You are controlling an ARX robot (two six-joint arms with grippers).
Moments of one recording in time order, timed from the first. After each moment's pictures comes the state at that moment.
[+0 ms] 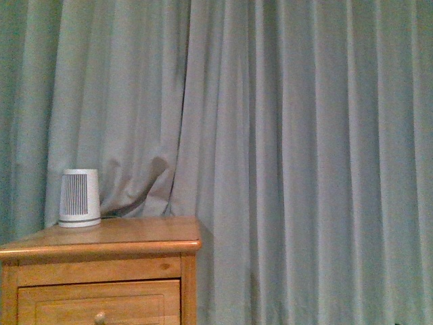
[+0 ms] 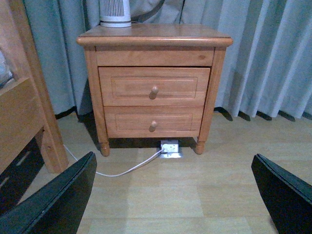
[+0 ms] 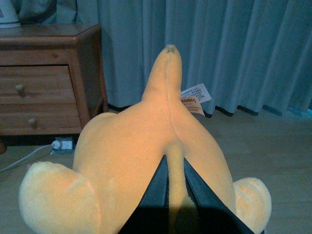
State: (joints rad) left arm 0.00 0.00 0.01 0.00 0.00 -0.01; right arm 0.00 0.01 0.01 0.00 0.00 0.00
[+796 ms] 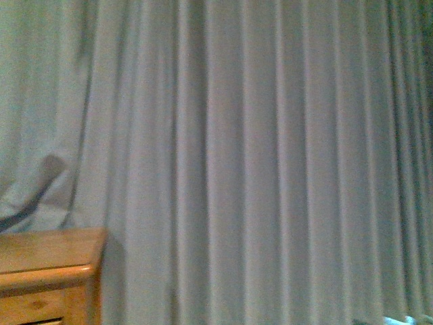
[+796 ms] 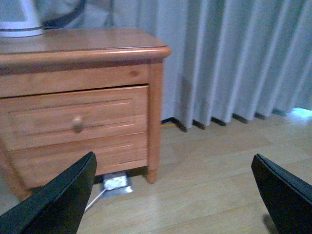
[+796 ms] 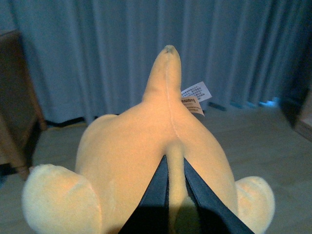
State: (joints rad) left arm 0.00 0.00 0.01 0.00 0.00 -0.01; right arm 0.00 0.01 0.01 0.00 0.00 0.00
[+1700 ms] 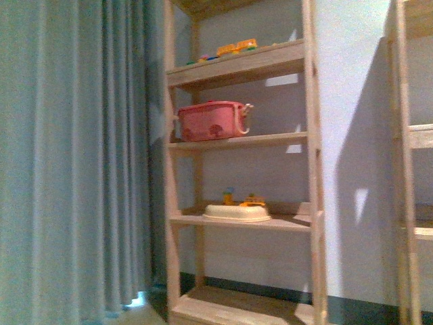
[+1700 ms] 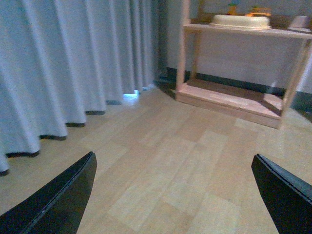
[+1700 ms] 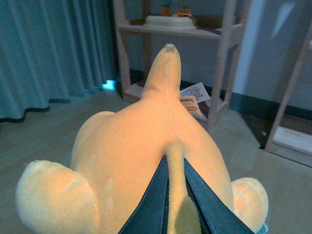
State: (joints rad) left arm 0.00 0.00 0.01 0.00 0.00 -0.01; right arm 0.00 0.01 0.01 0.00 0.00 0.00
